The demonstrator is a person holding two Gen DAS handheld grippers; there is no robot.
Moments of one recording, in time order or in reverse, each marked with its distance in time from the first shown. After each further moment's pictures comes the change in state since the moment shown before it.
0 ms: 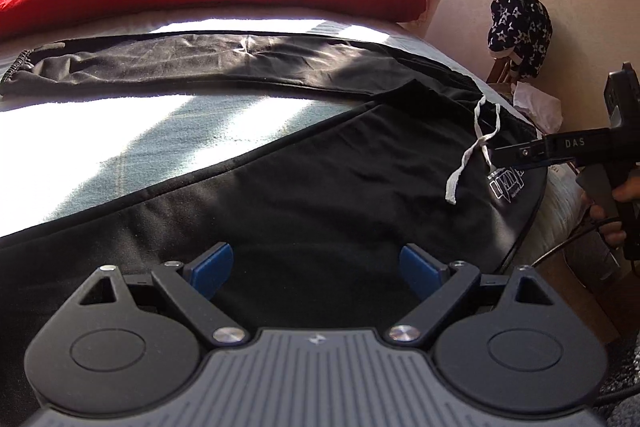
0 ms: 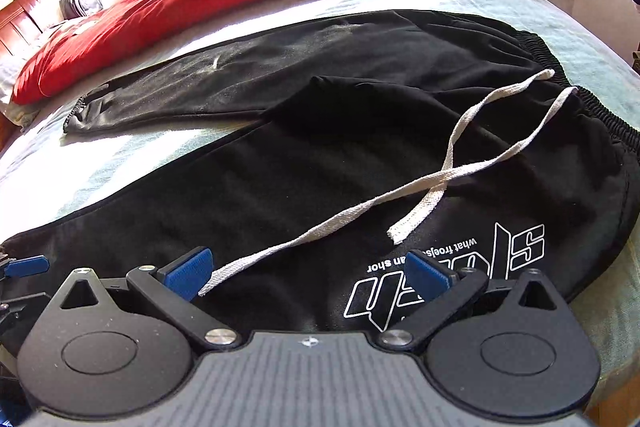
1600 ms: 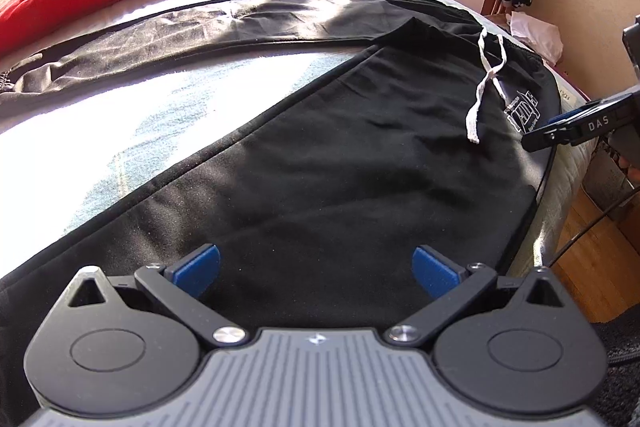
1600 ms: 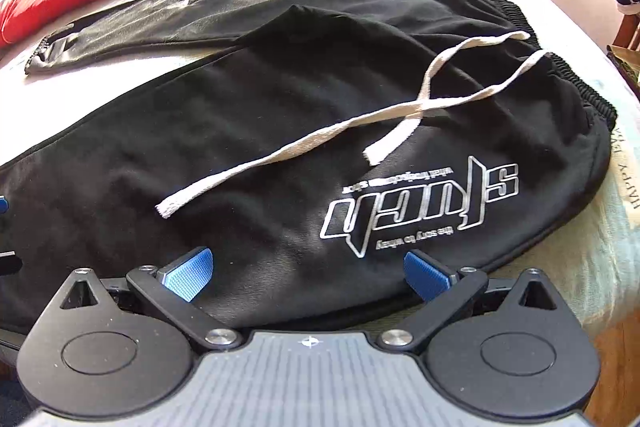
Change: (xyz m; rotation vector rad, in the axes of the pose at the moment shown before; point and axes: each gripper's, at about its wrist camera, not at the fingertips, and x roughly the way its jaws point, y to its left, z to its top) left arm 0.020 0.004 0.009 0.154 0.129 0.004; right arm 0.002 0.008 -0.029 -0.035 0.122 -0.173
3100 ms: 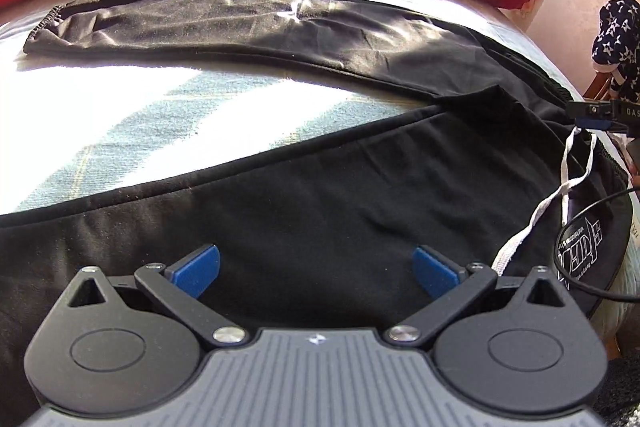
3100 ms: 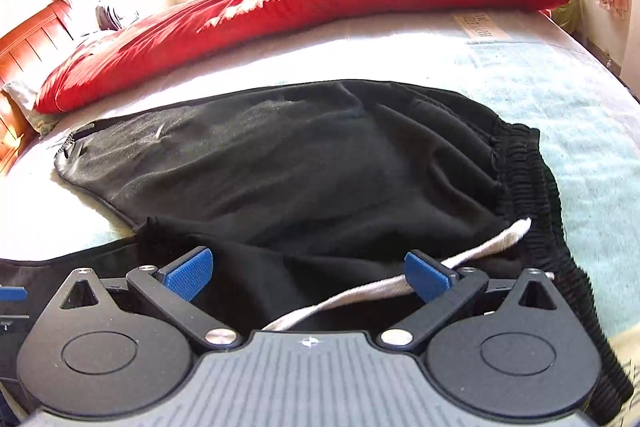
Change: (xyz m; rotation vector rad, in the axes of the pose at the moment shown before) left arm 0.064 -0.047 0.064 -0.394 0.025 0.208; right arm 0.074 -0.170 0.170 -0.092 -0.187 0.332
